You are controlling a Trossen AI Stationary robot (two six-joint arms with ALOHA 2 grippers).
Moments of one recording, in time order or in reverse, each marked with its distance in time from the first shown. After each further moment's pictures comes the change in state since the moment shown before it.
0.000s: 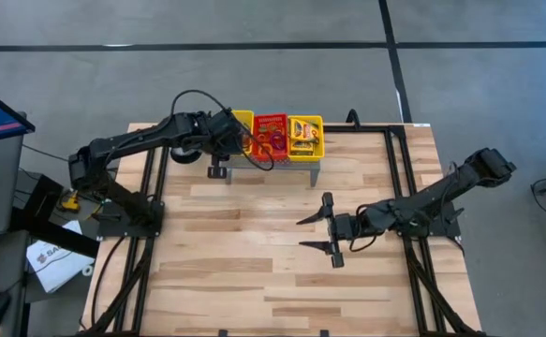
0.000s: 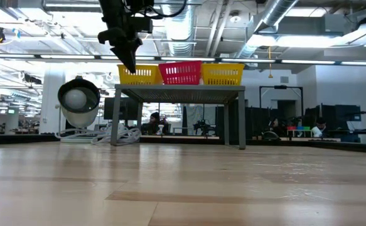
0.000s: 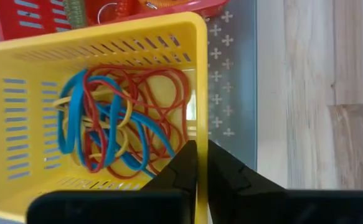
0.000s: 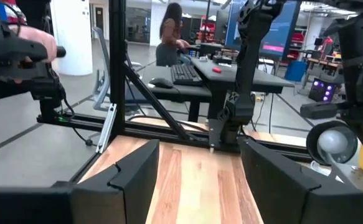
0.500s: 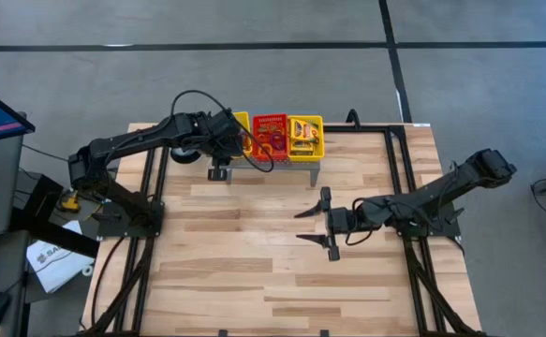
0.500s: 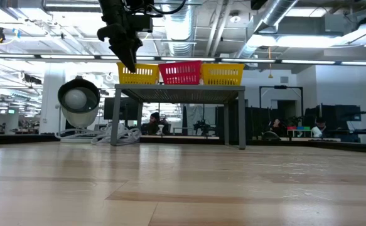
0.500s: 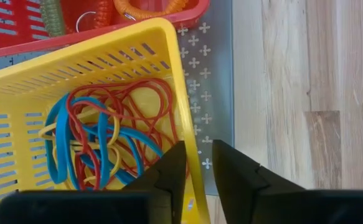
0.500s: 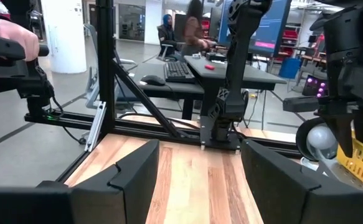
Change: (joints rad) left arm 0.000 -0.002 -0.001 -0.006 0.067 -0.021; right arm -0.057 0.000 0.000 -0.009 -0.034 0.001
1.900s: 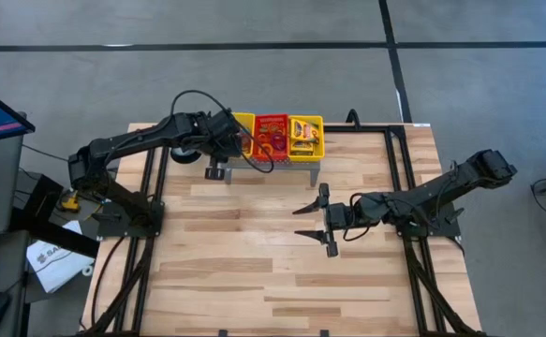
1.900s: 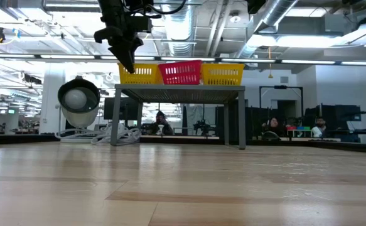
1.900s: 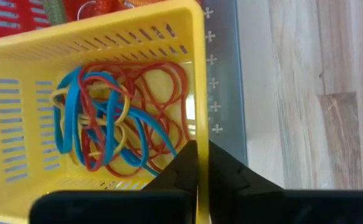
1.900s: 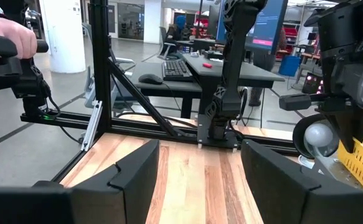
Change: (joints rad) left arm 0.000 -0.001 0.000 -0.013 -0.037 0.076; right arm -0.040 0.000 0.000 -0.005 -0.041 0.008
